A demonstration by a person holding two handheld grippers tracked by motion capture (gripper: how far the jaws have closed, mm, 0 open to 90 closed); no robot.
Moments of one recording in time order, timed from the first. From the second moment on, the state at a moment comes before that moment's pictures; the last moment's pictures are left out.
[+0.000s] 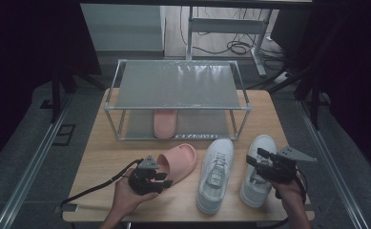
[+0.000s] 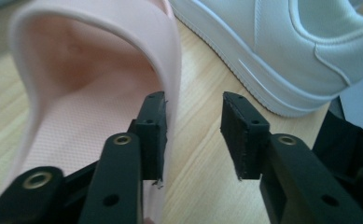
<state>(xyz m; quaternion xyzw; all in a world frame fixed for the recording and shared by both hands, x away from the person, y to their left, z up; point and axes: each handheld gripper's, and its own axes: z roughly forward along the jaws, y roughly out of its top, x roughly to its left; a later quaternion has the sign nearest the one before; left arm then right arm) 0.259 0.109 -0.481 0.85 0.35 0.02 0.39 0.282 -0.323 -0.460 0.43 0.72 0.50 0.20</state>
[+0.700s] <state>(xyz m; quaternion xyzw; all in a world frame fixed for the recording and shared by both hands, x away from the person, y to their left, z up) 0.281 0.092 -0.500 0.83 0.38 0.02 0.40 0.281 -0.322 -0.460 0.43 0.72 0.50 0.20</state>
